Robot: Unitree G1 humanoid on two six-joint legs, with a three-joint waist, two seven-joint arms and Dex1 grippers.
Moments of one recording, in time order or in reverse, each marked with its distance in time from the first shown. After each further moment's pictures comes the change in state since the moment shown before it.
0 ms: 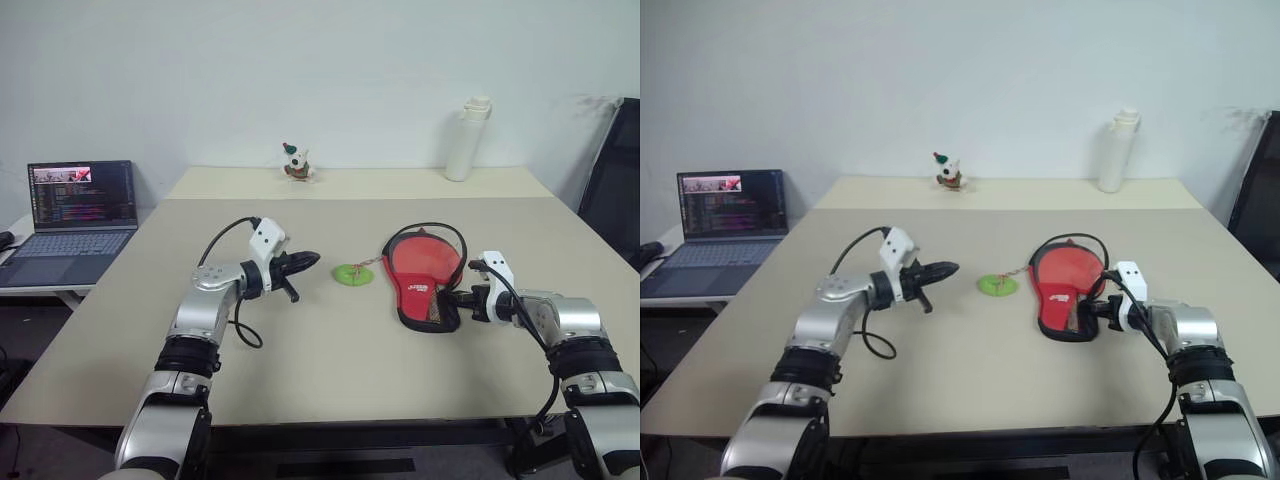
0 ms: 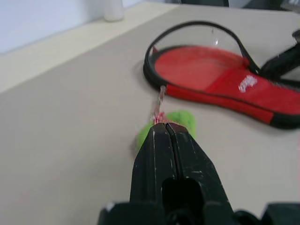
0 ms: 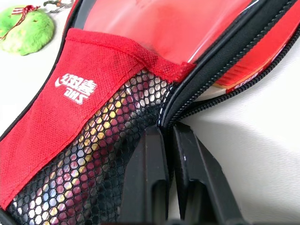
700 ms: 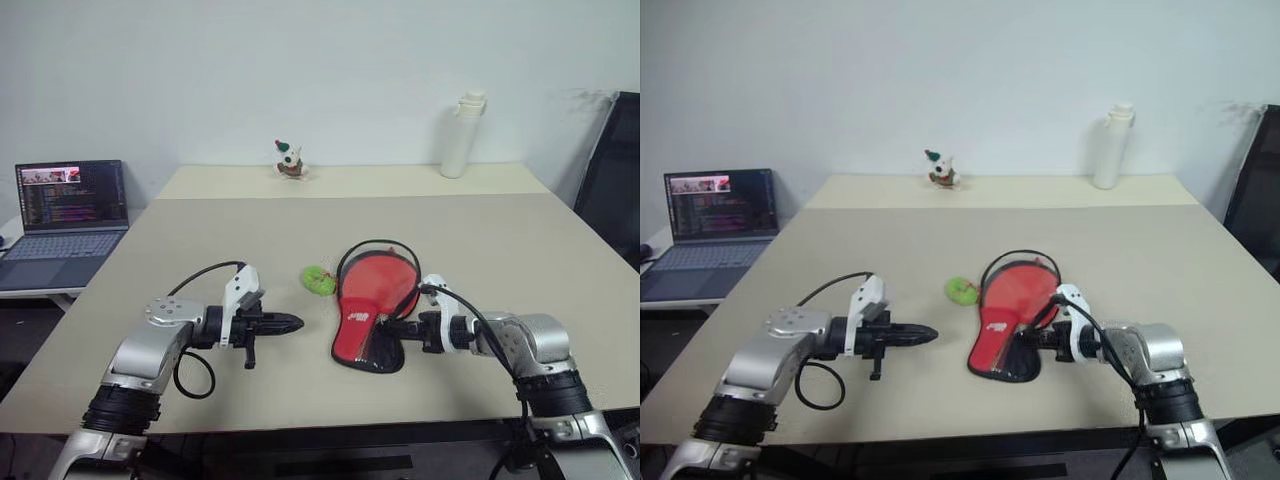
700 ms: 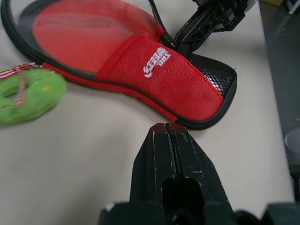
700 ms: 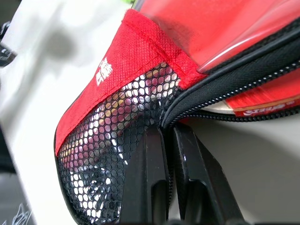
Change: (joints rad) left arm 0.287 0.242 -0.068 -0.380 -0.156 0.243 -0.297; right arm 0.219 0.150 0.025 -0.587 0.182 0.431 0.001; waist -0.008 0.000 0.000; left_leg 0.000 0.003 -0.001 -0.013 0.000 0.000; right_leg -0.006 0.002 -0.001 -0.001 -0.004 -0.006
